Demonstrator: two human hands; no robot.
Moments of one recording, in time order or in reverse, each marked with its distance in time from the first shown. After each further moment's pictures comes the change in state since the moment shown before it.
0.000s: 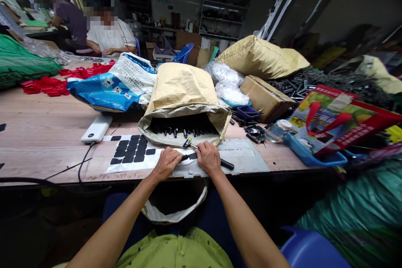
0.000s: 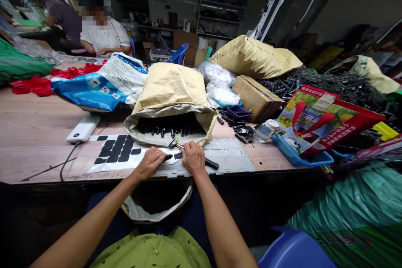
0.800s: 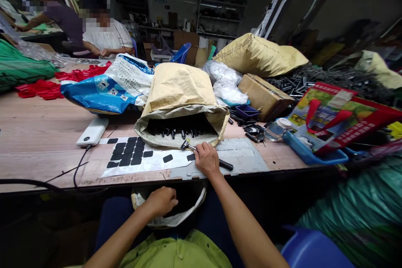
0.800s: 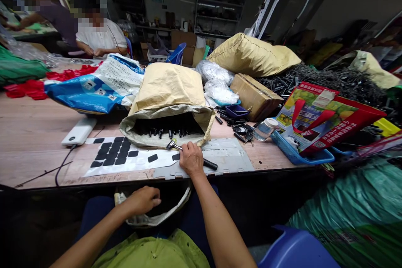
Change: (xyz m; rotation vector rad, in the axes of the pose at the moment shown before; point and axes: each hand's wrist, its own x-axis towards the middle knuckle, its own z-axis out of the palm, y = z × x) left_hand -0.070 0.014 0.034 0.162 -0.596 -0.448; right_hand -0.003 -0.001 0.002 0.007 0.026 0.013
